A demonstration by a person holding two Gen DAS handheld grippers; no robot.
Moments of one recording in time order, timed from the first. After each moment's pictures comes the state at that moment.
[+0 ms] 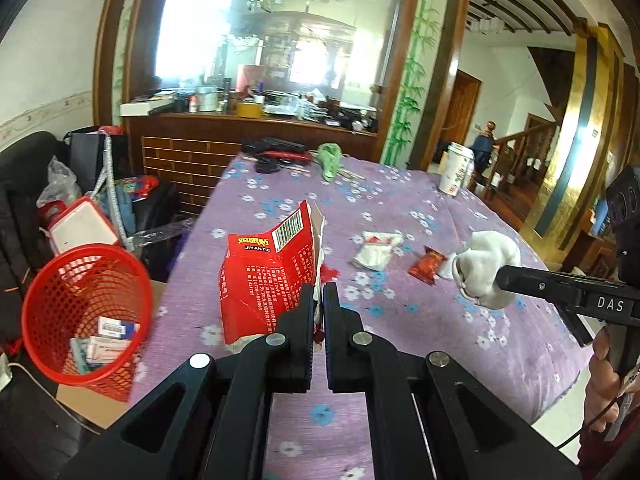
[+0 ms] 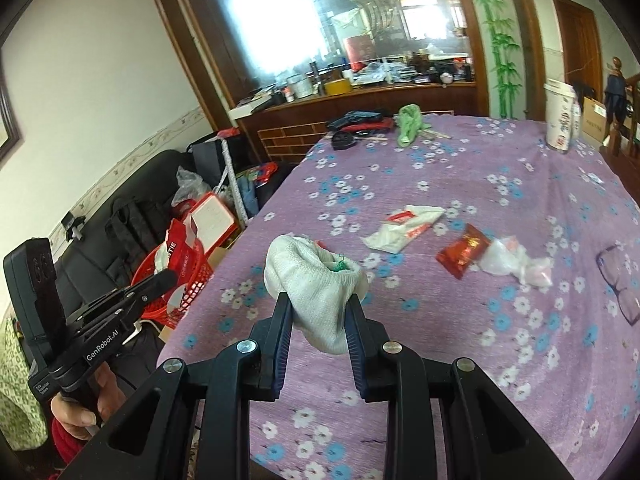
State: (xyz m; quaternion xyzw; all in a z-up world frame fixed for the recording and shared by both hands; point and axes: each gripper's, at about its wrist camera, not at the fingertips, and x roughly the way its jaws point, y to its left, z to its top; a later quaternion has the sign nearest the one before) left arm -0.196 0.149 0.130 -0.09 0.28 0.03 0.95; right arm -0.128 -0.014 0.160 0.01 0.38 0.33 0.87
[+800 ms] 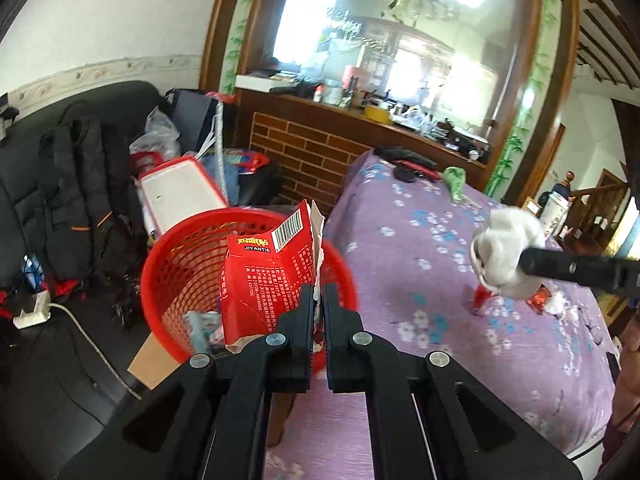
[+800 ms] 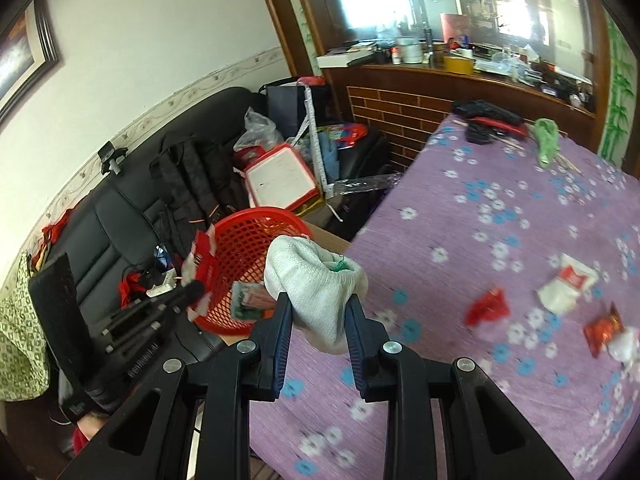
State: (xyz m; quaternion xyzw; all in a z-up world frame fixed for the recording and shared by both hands) left arm -0.250 0.316 0.093 -0.17 0.28 0.18 0.93; right arm -0.131 0.209 0.151 -0.08 0.41 0.43 0.80
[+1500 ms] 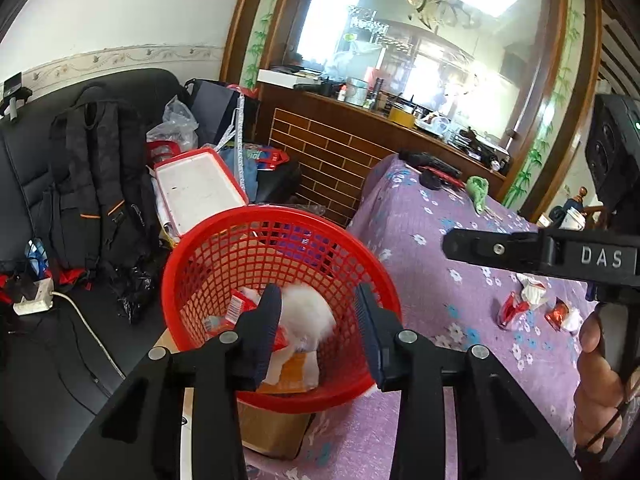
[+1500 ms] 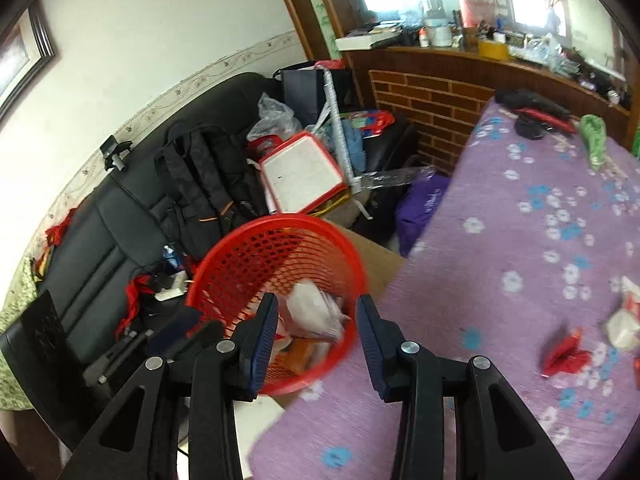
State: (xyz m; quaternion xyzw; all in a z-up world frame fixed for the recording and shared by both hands) left arm -0.247 0.343 0.080 -0.19 0.27 0.20 0.92; right arm -0.112 0.282 0.116 -0.08 0.42 0.44 0.79
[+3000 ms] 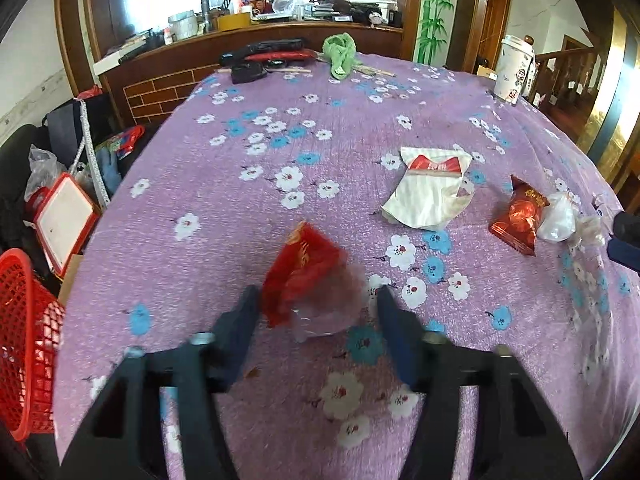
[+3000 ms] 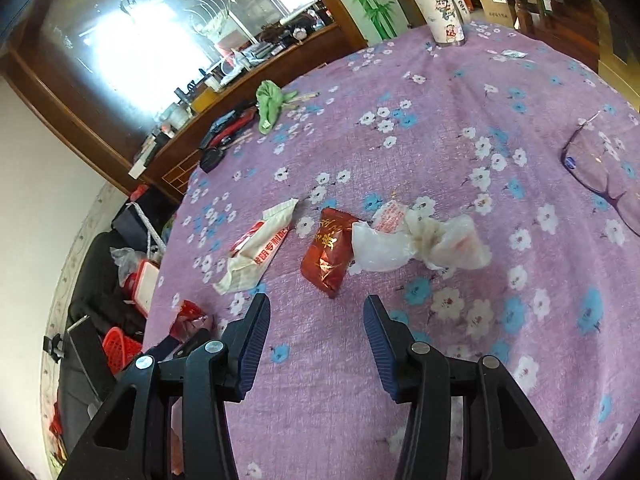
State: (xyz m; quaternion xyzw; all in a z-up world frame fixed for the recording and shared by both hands) left arm -0.014 0.110 0.010 -0.04 0.44 0.07 0.90; right arm 0.004 -0.108 0.078 0.18 0.46 0.18 0.85
